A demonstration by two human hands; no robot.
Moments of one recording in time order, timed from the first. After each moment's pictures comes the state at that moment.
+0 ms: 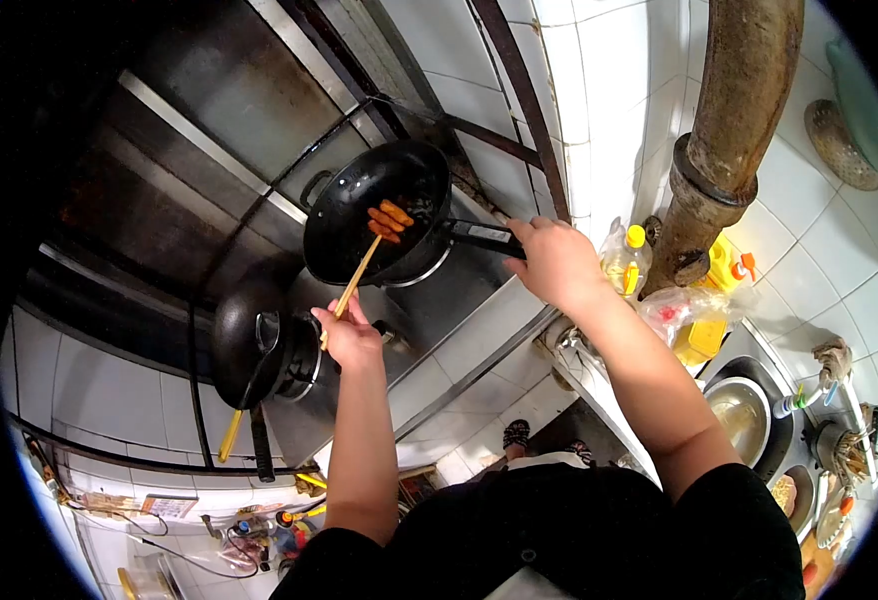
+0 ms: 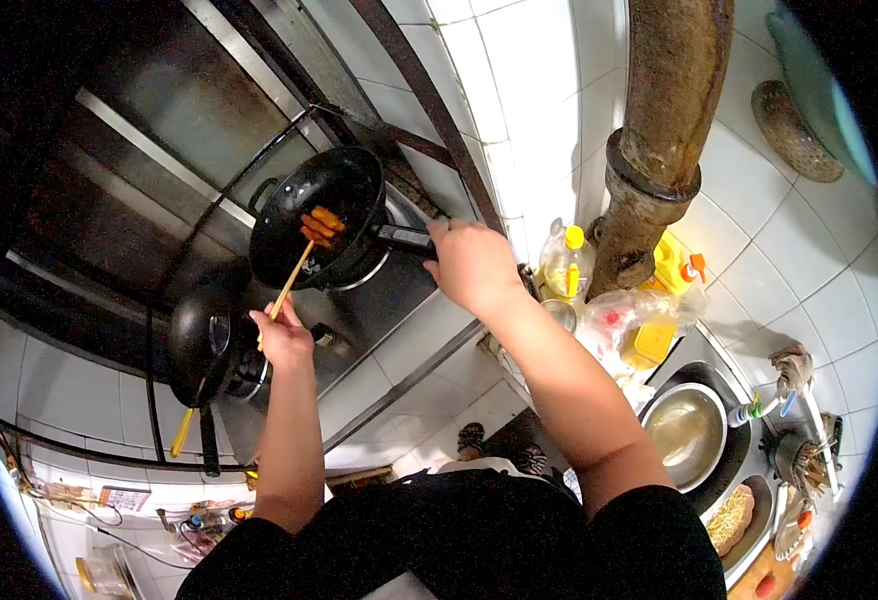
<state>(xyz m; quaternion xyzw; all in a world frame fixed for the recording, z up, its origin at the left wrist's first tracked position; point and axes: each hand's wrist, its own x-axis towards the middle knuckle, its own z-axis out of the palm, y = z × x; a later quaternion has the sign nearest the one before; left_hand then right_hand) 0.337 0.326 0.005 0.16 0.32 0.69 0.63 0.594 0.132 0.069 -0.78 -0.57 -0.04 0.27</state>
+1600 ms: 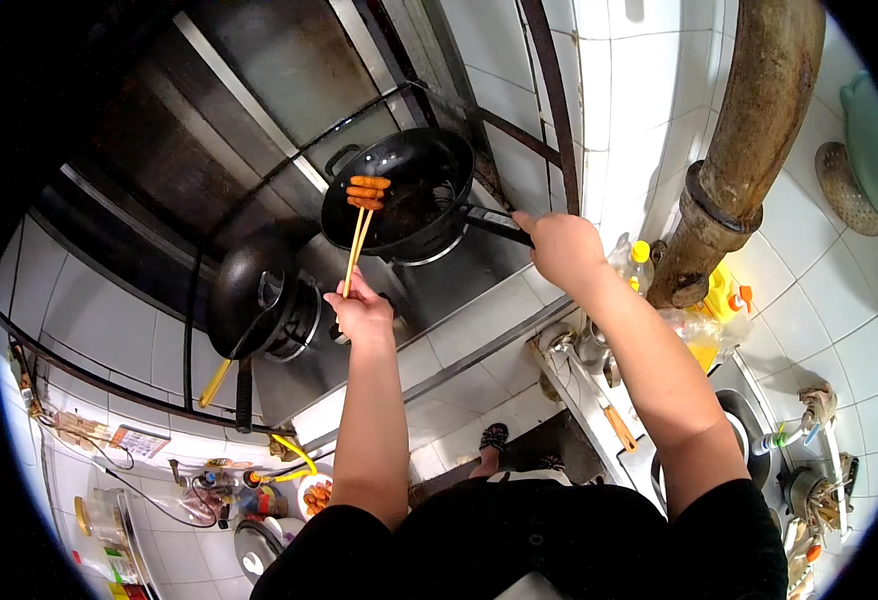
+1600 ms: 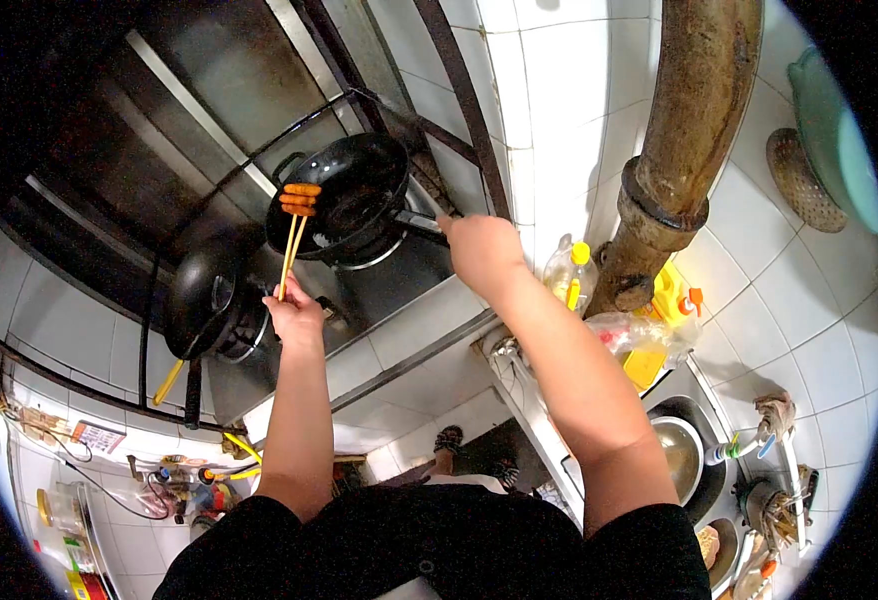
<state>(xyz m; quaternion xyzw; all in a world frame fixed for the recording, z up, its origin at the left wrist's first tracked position) 0.344 0.314 -0.007 -0.04 0.25 0.75 0.62 0.607 0.140 0.076 -0.77 -0.62 -0.01 0.11</state>
